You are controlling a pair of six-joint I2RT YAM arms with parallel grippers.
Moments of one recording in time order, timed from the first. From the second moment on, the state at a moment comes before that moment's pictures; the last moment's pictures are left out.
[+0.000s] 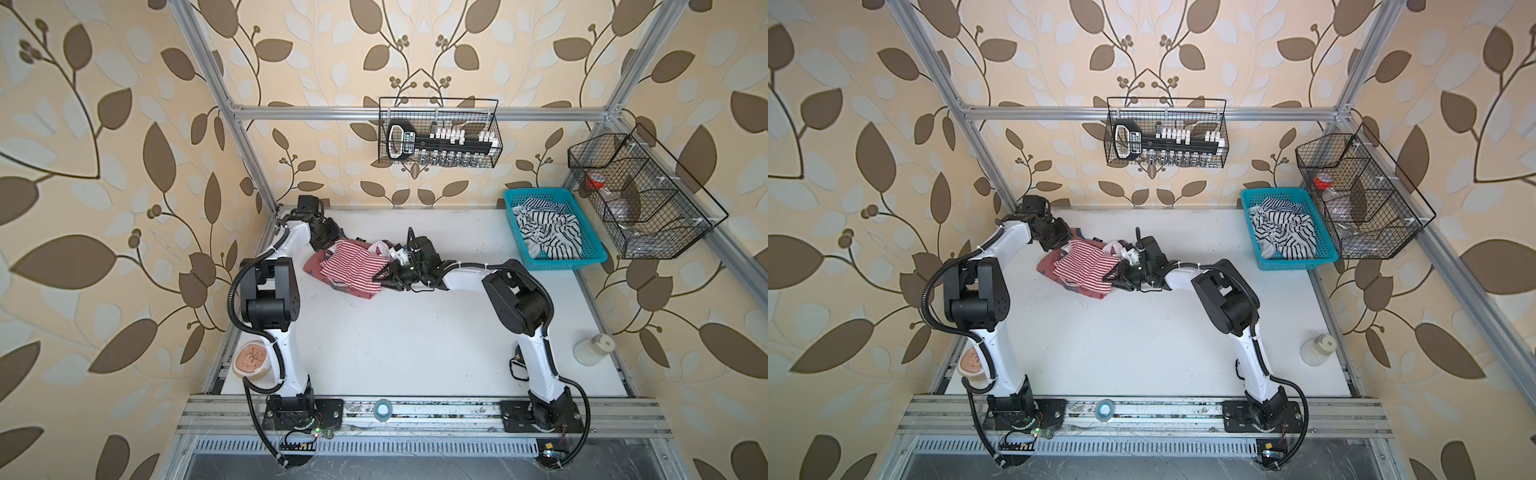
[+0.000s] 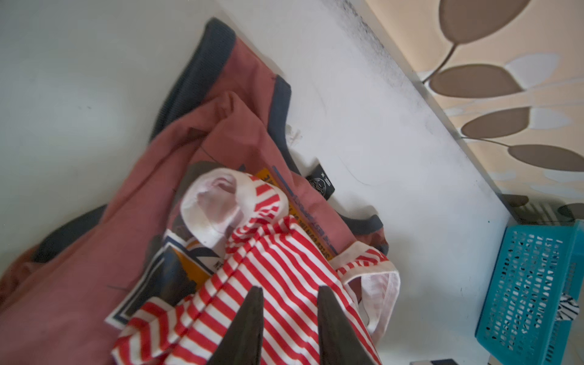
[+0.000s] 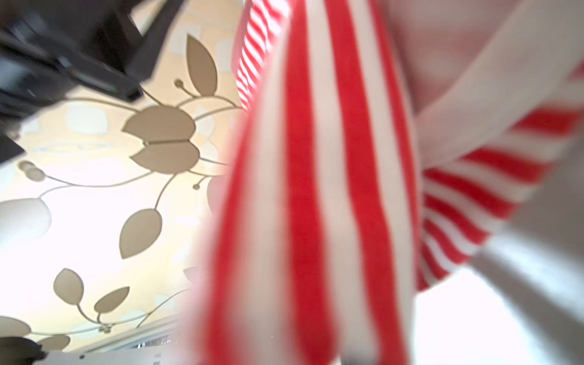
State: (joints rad) left arm 0.03 1.99 1.62 -0.63 0.31 -0.60; right arm 0.59 2.20 1.42 0.18 -0.74 1.02
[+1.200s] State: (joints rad) left arm 0.00 2.16 1.68 -0.74 0.13 -0.49; right arm 0.53 2.31 1.60 0.13 -0.73 0.96
